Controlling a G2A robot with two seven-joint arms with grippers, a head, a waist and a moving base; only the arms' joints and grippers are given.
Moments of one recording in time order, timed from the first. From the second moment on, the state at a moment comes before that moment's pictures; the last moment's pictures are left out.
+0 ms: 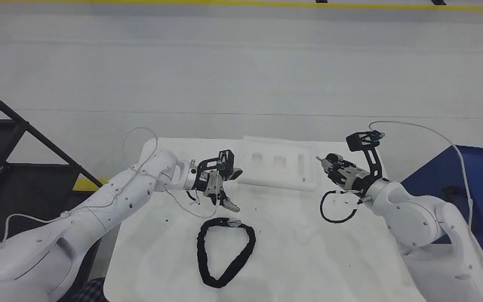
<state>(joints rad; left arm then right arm) 0.54 -0.88 -0.28 -1.18 0.84 -1.01 0.03 -1.36 -1.00 1.37 -2.04 -0.61 0.13 0.81</state>
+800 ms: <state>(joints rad) 0.52 -0.91 -0.17 -1.13 0.89 -1.01 -0.06 -1.36 -1.00 1.37 -2.04 -0.61 0.13 0.81</state>
